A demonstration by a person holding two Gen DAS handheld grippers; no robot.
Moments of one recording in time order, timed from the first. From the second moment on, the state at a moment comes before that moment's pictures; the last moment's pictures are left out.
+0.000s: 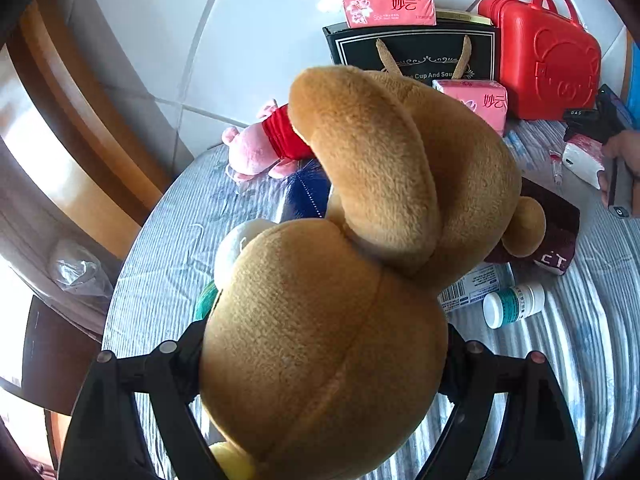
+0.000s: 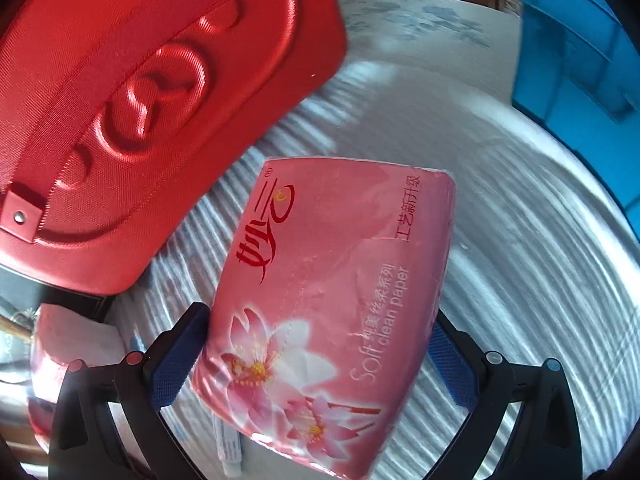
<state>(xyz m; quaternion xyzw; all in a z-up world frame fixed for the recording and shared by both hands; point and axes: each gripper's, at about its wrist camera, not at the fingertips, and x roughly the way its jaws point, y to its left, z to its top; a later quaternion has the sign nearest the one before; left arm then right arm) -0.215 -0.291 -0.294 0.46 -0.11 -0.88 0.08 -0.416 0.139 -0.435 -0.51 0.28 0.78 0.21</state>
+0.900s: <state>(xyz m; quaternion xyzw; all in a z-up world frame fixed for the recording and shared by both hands) -0.153 -0.284 -0.273 0.48 -0.05 -0.87 0.10 -0.241 0.078 -0.432 -0.60 0.06 0.80 0.04</state>
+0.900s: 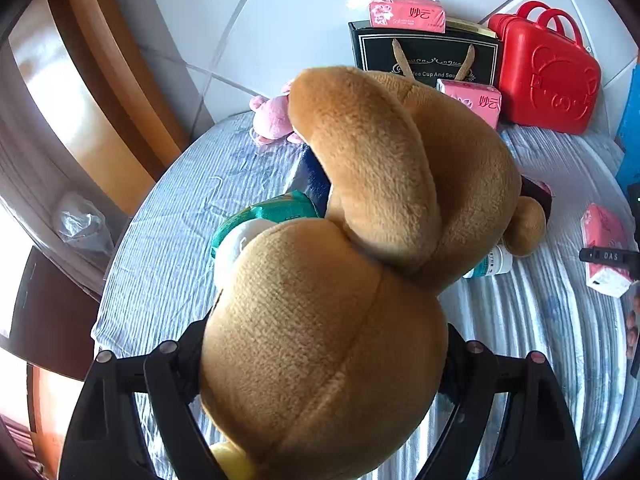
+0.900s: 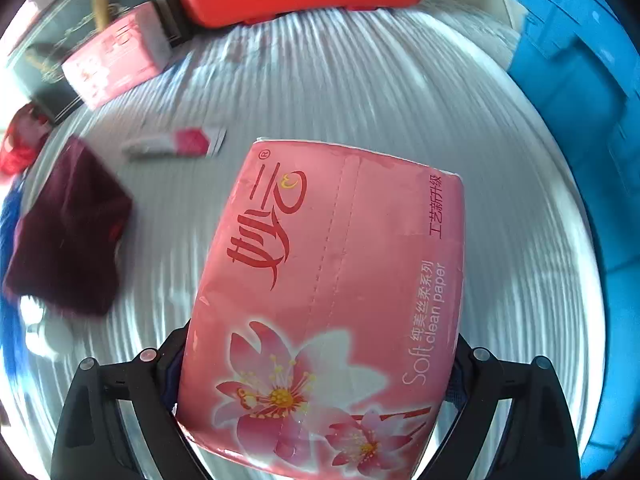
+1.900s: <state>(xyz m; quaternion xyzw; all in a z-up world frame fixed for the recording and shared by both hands) -0.060 -0.230 -0.143 0.42 0.03 -0.90 0.13 -0.086 0.054 -0.195 -0.50 -0.01 0.85 -0.19</state>
